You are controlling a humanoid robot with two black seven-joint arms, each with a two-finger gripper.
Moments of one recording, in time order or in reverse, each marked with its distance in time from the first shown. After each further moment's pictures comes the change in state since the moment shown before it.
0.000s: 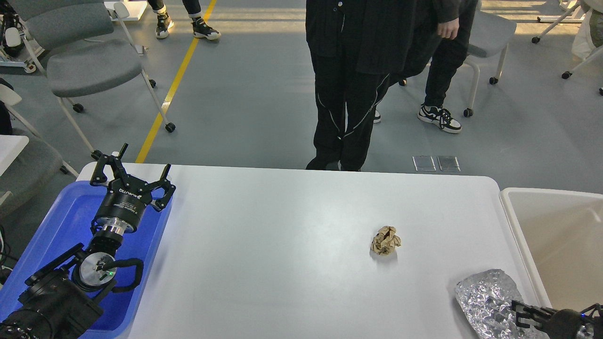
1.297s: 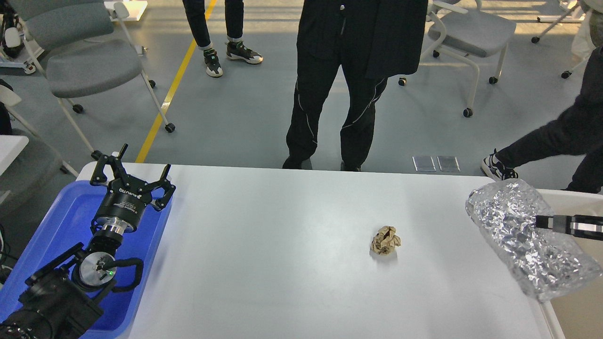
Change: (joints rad) left arm 0.000 0.000 0.000 0.000 0.000 0.000 0.000; right arm 0.639 -0.582 -0.090 0.578 0.239 0.542 0.091
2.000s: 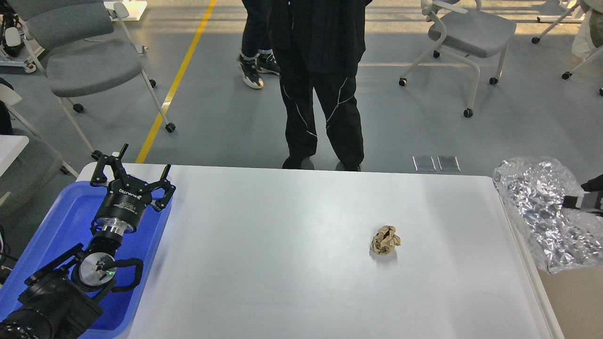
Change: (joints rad) left arm 0.000 0.000 0.000 0.000 -0.001 0.000 0.000; right arm 0.012 -0.006 -0.047 -0.141 0.189 -0.040 0.014
